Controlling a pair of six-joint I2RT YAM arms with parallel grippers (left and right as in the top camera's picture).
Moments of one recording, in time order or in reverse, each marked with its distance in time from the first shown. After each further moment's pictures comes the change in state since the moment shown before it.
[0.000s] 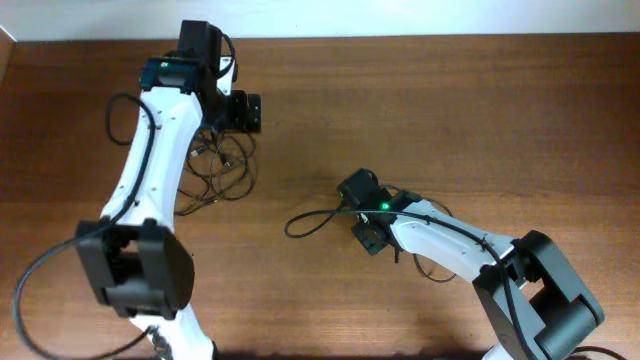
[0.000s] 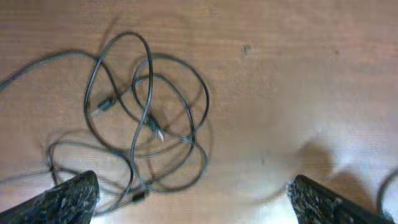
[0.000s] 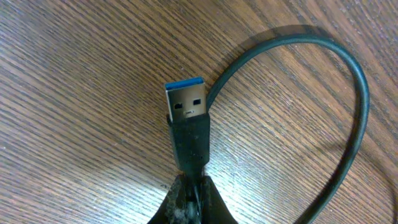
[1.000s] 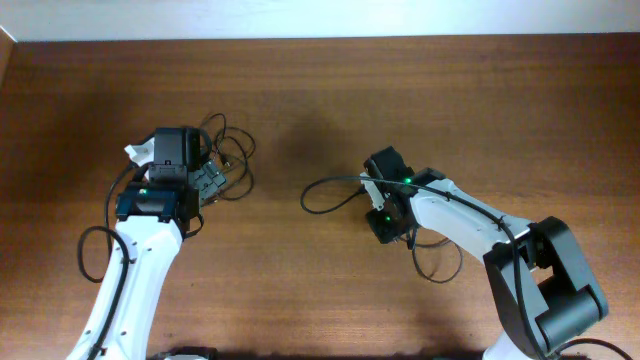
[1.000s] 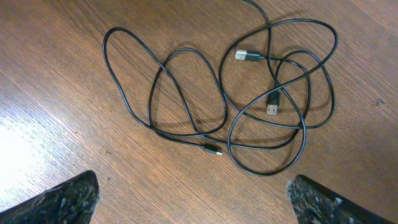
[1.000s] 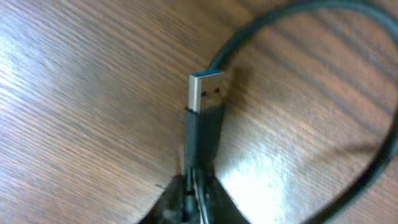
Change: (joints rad) left arm 0.048 -0.594 -0.798 0.360 -0.353 -0.580; right arm -0.157 0.031 0.060 -0.079 -0.232 -0.017
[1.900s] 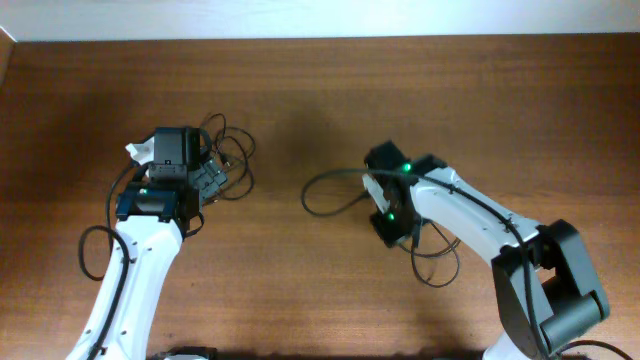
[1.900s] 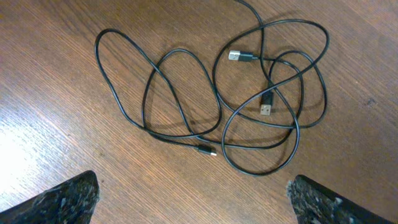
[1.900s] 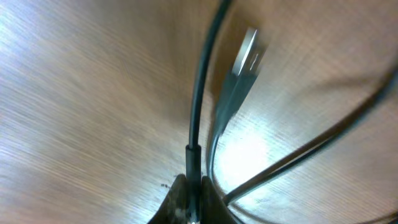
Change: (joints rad) left arm 0.000 0.001 -0.001 0.016 0.016 0.008; right arm -0.001 -0.009 0.159 -0.346 -0.019 -0.003
